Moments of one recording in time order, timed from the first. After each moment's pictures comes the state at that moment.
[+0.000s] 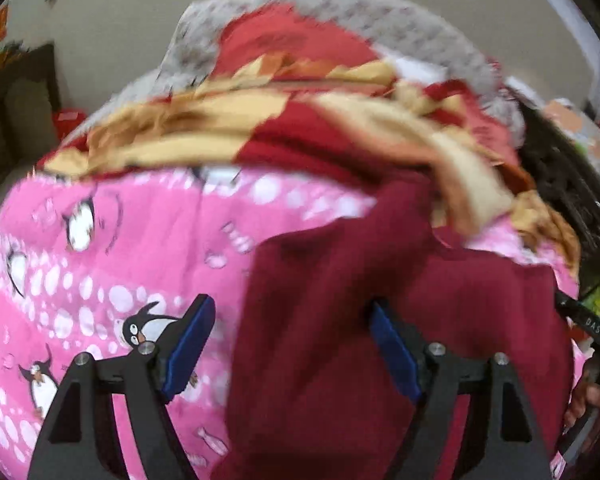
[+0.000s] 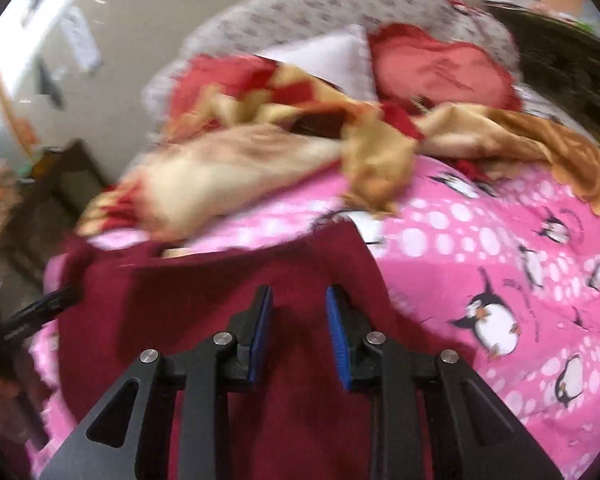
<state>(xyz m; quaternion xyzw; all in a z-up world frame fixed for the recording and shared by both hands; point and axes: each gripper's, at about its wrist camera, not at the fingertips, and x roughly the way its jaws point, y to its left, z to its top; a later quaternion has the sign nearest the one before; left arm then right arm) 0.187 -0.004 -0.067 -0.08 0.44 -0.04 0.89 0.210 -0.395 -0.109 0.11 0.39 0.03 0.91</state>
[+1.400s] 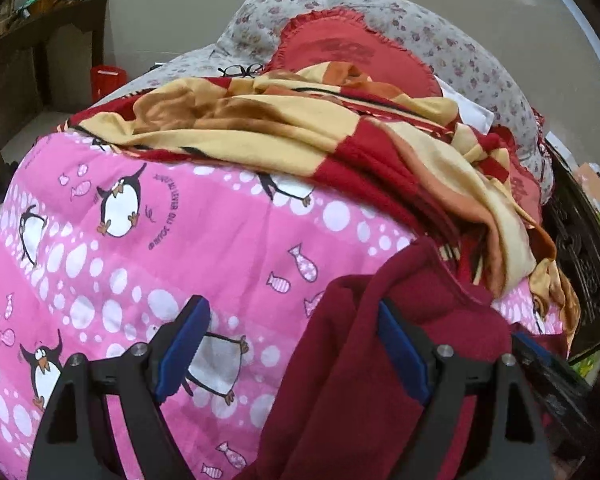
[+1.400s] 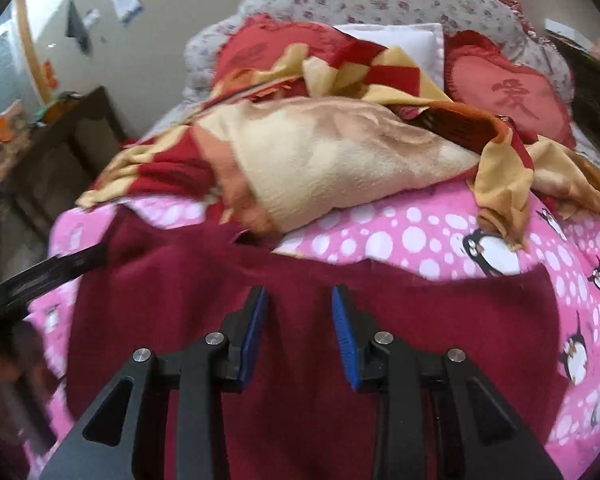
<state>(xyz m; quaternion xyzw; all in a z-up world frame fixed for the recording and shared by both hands) 0.195 0.038 -0.058 -0.16 0.44 0.02 0.88 0.247 -0.286 -0.108 0.03 0.42 0.10 0.90</state>
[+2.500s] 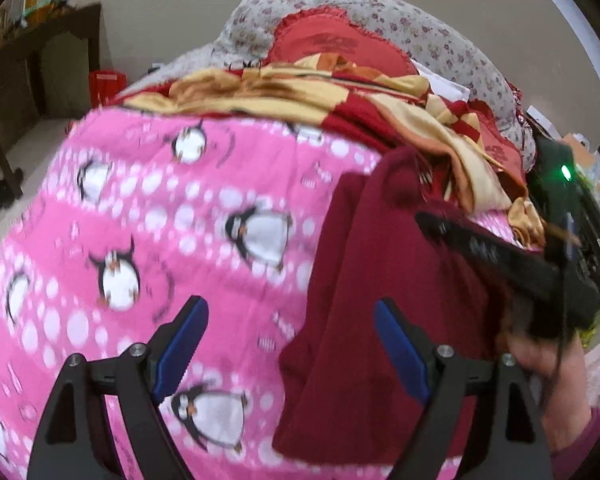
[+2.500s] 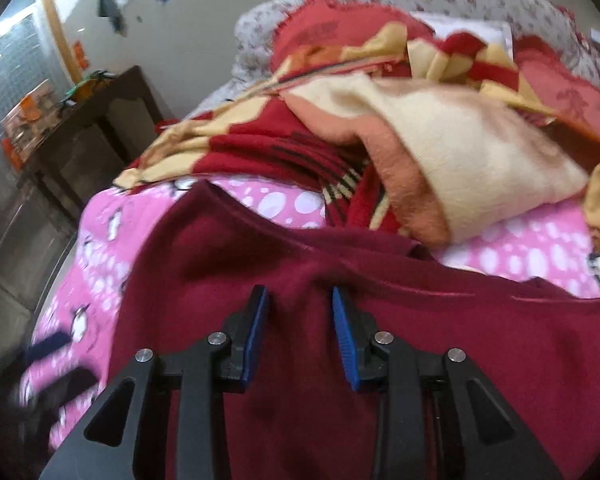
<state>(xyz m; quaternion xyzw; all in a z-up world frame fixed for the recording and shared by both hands) 0.091 0.053 -0.051 -0.14 0.45 0.00 0.88 0.259 -0.191 -0.115 0.03 0.42 0.17 0.89</state>
